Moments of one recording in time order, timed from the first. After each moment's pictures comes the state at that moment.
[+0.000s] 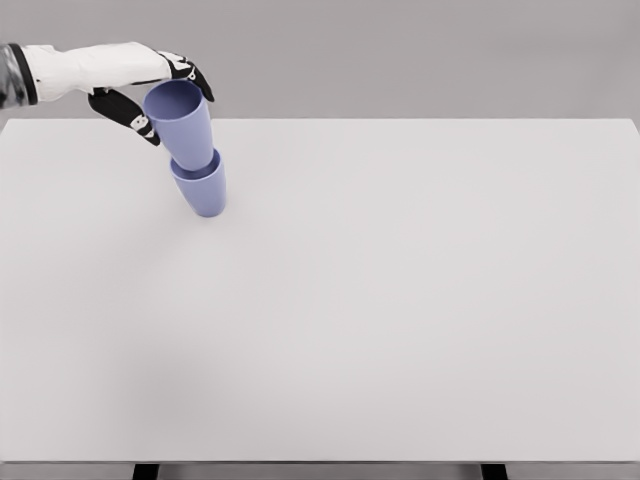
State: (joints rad) left arm -1.13 0.73 -0.93 -1.06 -0.01 -0.61 -0.59; right arm -0.01 0.00 -0.07 0.14 0.07 -0.15 0.15
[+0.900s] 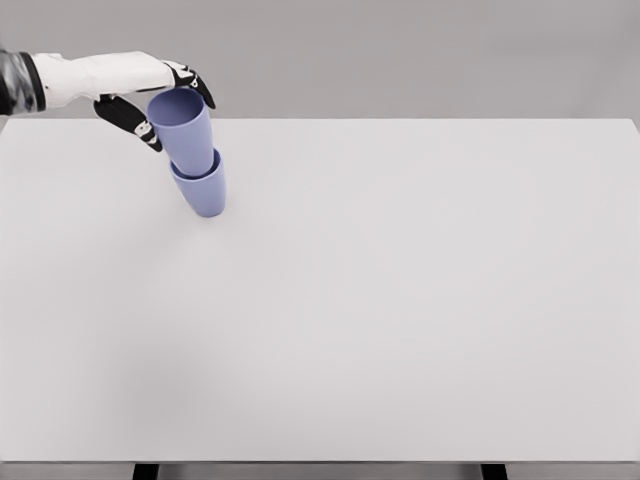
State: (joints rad) left arm -1.12 0.71 -0.94 -1.02 -0.03 -0.61 -0.59; right arm -0.01 0.00 -0.07 0.14 0.07 -0.15 0.15
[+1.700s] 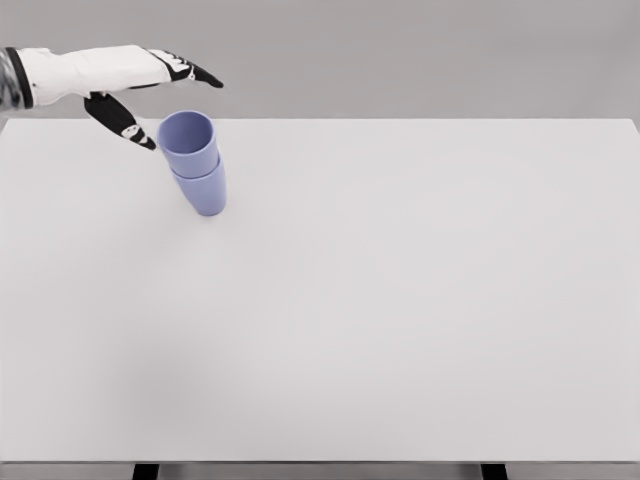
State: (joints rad) left arm -1.12 0.79 -0.93 -1.14 0.01 -0.61 -0.58; right arm -0.01 0.00 -0.07 0.14 0.07 -0.15 0.15
